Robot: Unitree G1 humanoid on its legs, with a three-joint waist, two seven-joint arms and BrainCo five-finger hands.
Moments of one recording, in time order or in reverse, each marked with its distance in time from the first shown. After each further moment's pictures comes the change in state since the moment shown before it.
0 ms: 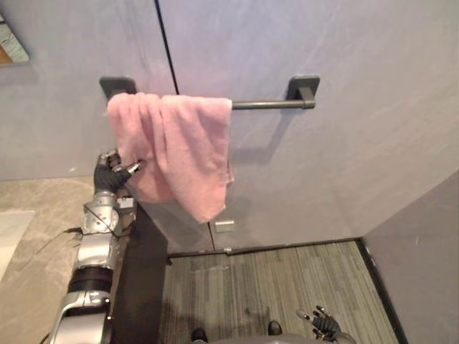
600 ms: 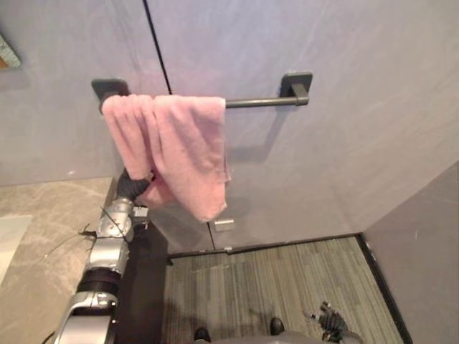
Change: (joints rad) left arm 0.018 -0.011 -0.107 0.029 -0.025 0.001 -0.086; right arm 0.042 -0.029 -0.020 -0.254 -0.064 0.004 -0.040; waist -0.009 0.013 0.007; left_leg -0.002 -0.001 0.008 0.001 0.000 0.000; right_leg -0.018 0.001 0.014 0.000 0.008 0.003
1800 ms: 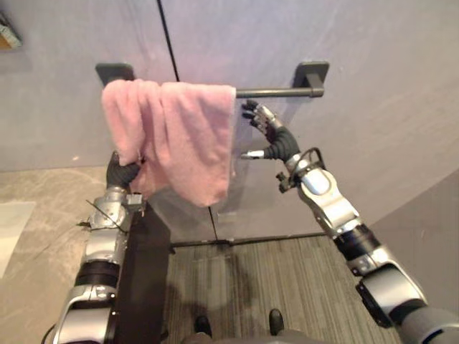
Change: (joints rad) left arm -0.059 -0.002 0.028 -0.035 -0.082 -0.003 0.035; right arm -0.815 -0.205 0.601 -0.517 0.214 -0.108 0.052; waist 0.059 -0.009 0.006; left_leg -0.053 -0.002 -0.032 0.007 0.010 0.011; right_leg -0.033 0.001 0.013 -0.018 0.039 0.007
